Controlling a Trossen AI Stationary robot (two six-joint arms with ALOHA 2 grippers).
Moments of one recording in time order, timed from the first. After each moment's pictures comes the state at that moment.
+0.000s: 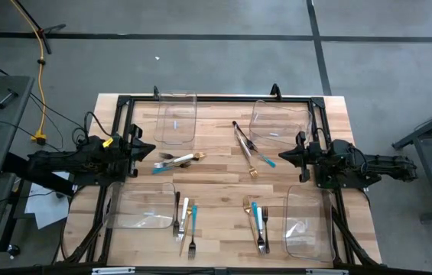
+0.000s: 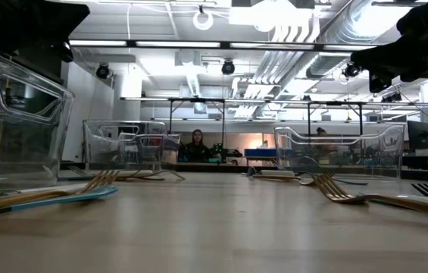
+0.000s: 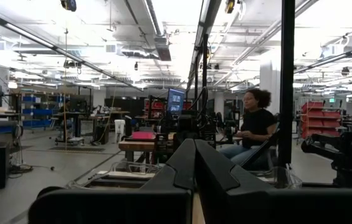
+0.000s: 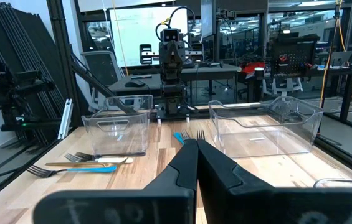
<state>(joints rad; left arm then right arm) 0.04 0.01 0.01 0.36 -0.01 -0.02 -0.07 0.01 0.01 0.10 -0.05 0.05</state>
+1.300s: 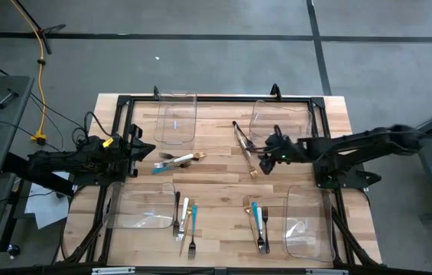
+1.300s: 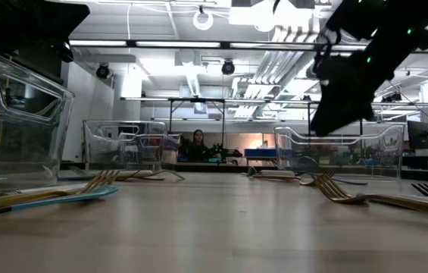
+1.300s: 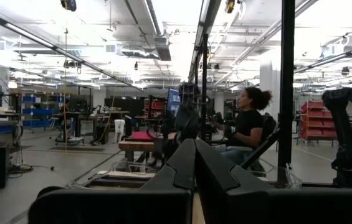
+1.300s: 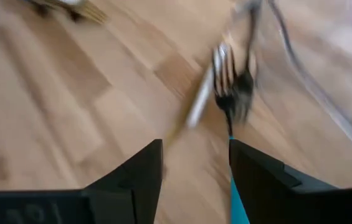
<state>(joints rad) 0.04 0.01 0.01 0.36 -0.01 -0.02 -0.03 1.17 0.55 -0.27 0.29 0.66</state>
